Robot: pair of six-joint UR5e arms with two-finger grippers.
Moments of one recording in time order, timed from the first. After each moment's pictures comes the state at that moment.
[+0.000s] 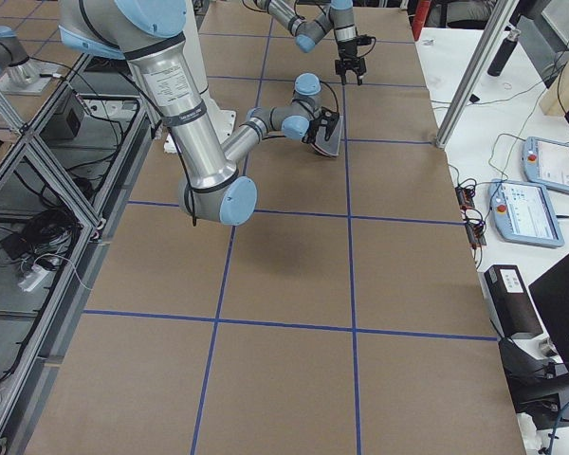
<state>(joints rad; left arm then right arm) -0.83 -2.18 -1.44 -2.26 -2.07 -1.94 0.56 -1.03 1.65 -1.17 1.96 1.68</state>
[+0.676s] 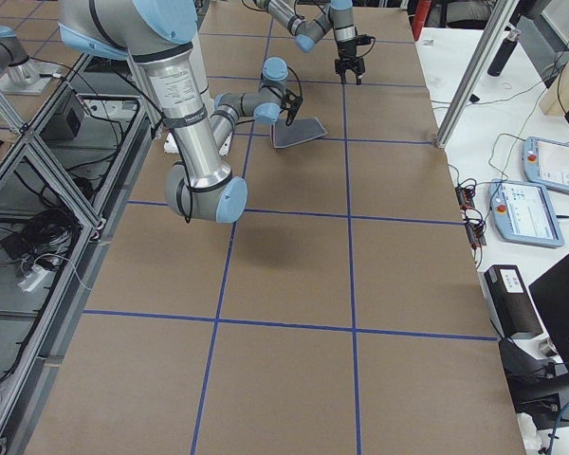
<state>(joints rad) -0.83 -2.16 -1.45 -2.27 -2.07 -1.89 0.36 -1.01 1.78 -1.17 1.98 1.87</state>
